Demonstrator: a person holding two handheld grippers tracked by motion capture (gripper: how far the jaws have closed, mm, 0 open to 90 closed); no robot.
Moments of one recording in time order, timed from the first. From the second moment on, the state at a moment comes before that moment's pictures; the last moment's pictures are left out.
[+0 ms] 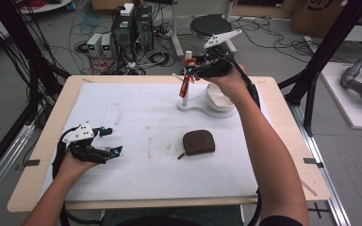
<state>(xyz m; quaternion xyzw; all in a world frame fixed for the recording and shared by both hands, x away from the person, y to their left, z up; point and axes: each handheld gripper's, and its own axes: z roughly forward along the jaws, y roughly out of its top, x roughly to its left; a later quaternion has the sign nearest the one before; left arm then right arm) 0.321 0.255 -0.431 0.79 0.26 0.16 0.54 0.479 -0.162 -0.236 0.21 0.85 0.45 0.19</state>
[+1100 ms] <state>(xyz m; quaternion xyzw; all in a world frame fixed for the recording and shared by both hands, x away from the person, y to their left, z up) 0.322 0.255 -0.431 0.79 0.26 0.15 0.54 0.468 -0.189 -0.249 0.25 0.81 0.48 0.22</state>
